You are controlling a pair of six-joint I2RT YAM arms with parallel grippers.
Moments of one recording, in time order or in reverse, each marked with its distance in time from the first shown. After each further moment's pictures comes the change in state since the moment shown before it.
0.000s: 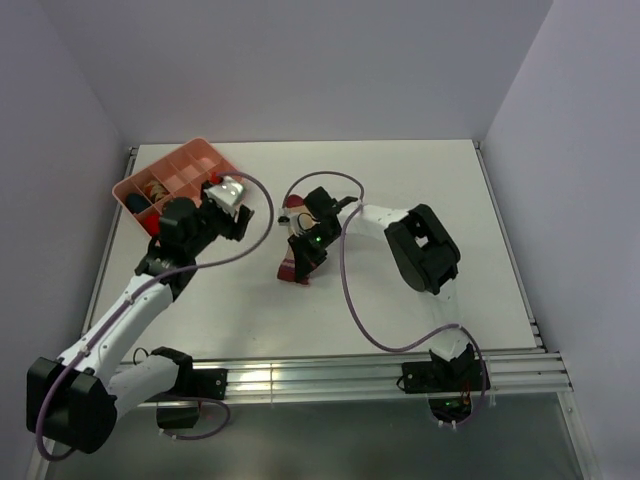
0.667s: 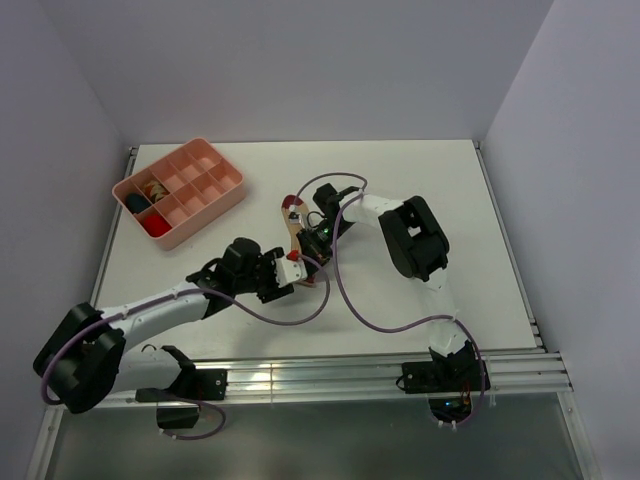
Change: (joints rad) left arm -0.380 0.154 -0.226 -0.072 0.066 0.378; right arm -0.100 0.189 0.198 -0.288 -0.209 -0.007
